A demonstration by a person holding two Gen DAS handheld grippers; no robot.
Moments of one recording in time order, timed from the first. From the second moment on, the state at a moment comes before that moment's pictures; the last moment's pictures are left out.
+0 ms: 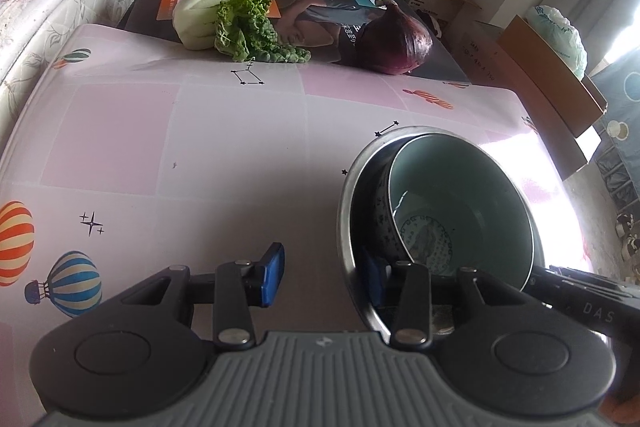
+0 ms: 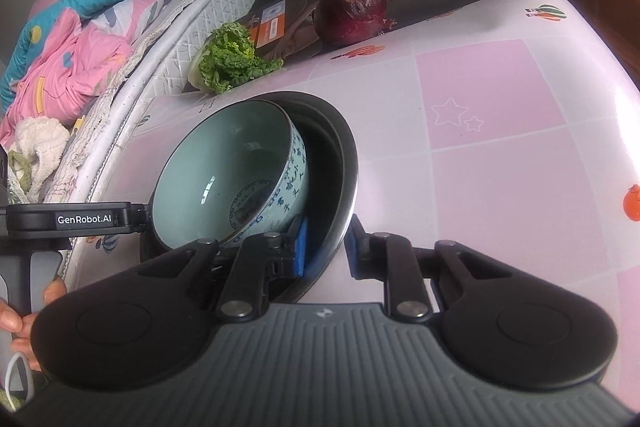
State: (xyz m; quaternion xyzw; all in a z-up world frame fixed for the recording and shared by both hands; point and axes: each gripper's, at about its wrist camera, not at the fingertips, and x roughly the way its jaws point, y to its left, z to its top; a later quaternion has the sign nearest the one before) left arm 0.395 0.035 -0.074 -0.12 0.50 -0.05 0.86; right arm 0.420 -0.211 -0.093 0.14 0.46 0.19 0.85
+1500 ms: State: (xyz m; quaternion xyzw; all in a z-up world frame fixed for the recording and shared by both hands) left arm 0.377 0.001 -0.059 0.00 0.46 -0.07 0.89; right arm 0.412 -0.215 -0.084 0.13 0.42 0.20 0.87
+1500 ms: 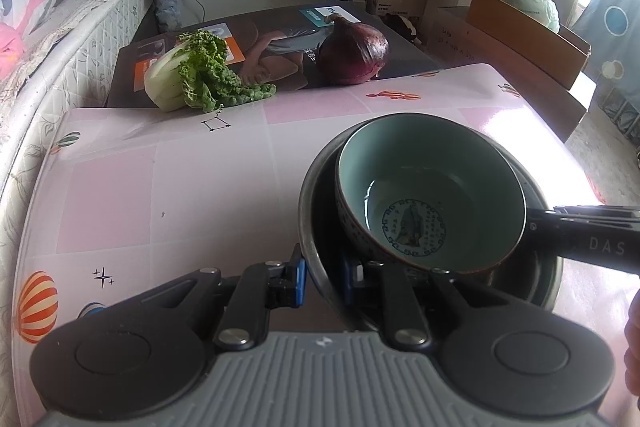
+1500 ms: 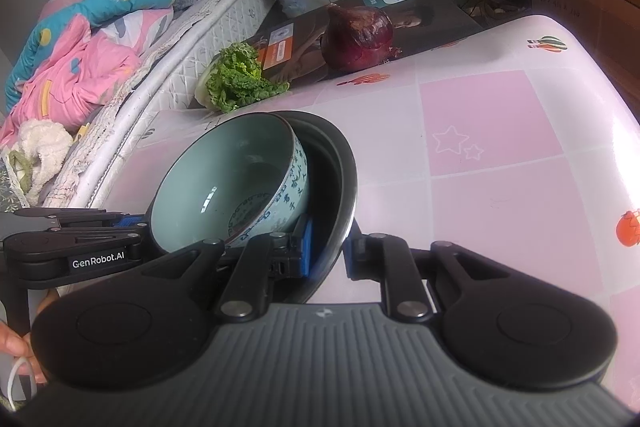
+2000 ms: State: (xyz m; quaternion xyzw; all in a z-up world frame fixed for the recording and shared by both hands) left arm 0.353 -0.001 -0.020 0.00 0.43 -0.07 0.90; right arm 0.385 -0.223 -0.040 0.12 0.40 0.20 0.89
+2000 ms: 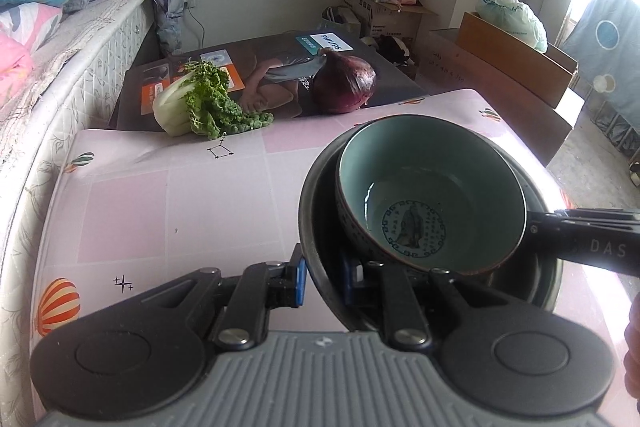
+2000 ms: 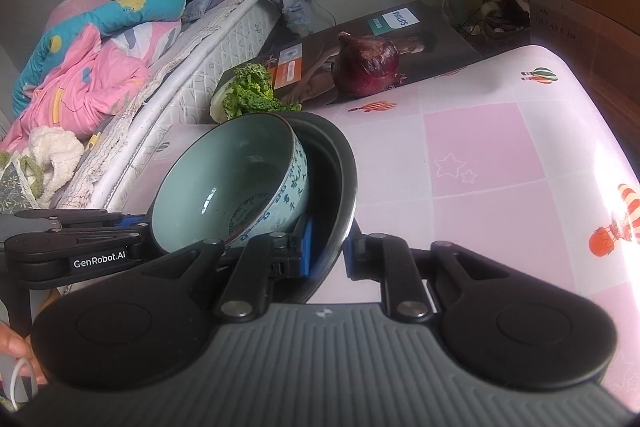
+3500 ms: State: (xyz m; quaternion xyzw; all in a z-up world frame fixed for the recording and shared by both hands) left arm 0.136 0.050 0.002 -0.08 0.38 -0.06 0.92; right arm 0.175 -0.242 -0.037 0.16 0.43 0.19 0.87
